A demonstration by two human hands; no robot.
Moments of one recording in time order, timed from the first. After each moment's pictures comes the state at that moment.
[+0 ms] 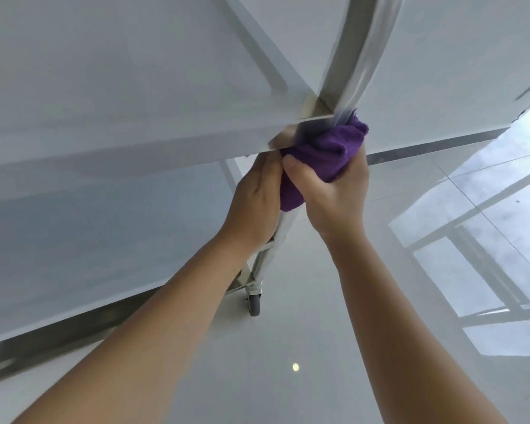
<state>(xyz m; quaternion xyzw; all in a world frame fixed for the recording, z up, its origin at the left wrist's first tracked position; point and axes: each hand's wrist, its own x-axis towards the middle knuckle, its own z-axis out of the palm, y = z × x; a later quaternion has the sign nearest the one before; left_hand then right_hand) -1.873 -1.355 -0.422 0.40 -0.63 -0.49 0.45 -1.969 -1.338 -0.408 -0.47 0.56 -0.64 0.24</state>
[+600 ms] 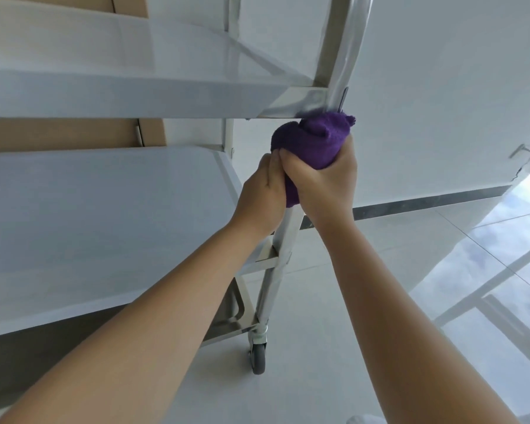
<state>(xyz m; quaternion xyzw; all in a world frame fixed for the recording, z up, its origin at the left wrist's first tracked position) -1.884 -1.361 -0.457 0.42 -0.63 -0.42 0.49 -1.967 -1.347 -0.437 -0.50 0.52 -0.67 0.18</state>
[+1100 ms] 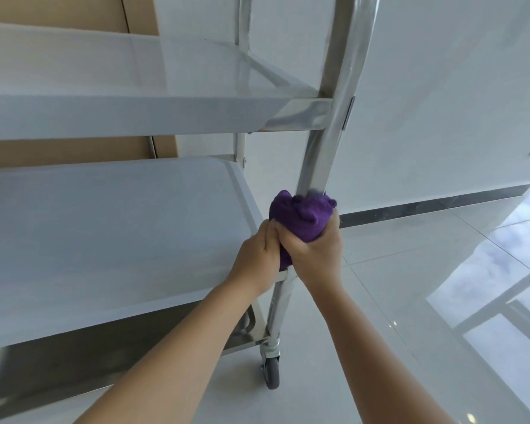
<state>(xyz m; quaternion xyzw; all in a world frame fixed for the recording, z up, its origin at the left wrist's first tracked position) -1.868 -1.337 -0.529 0.49 -0.66 -0.42 0.37 -1.967 -1.322 -0.524 -0.48 0.56 -0.63 0.23</state>
